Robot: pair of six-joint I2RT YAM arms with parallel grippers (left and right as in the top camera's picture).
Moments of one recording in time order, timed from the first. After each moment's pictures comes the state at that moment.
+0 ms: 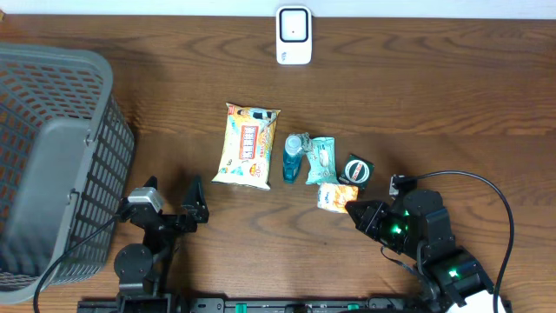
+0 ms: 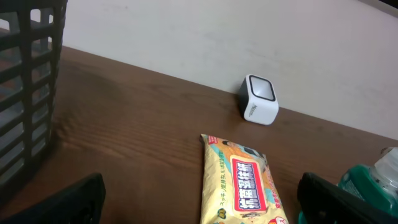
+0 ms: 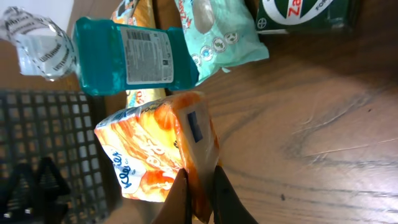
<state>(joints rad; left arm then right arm) 0.02 0.01 0.02 -0.10 0.15 -0.33 0.38 0.68 0.38 -0.42 -0.35 1.03</state>
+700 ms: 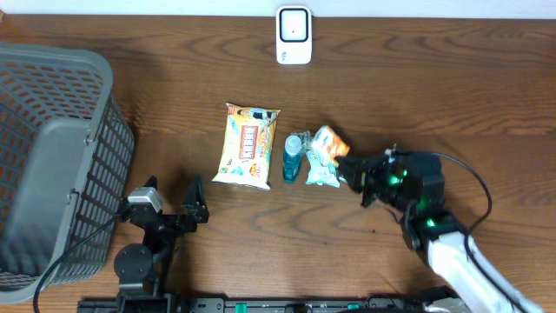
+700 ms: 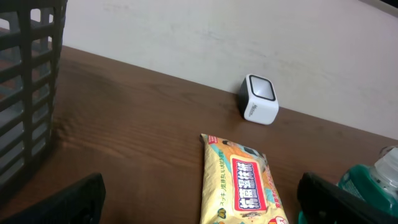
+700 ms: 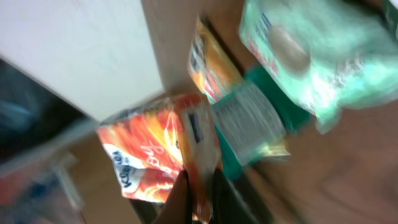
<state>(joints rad) 0.02 0.01 0.02 -0.10 0.15 -0.33 0.23 1.19 0.40 0.32 -0.57 1.71</state>
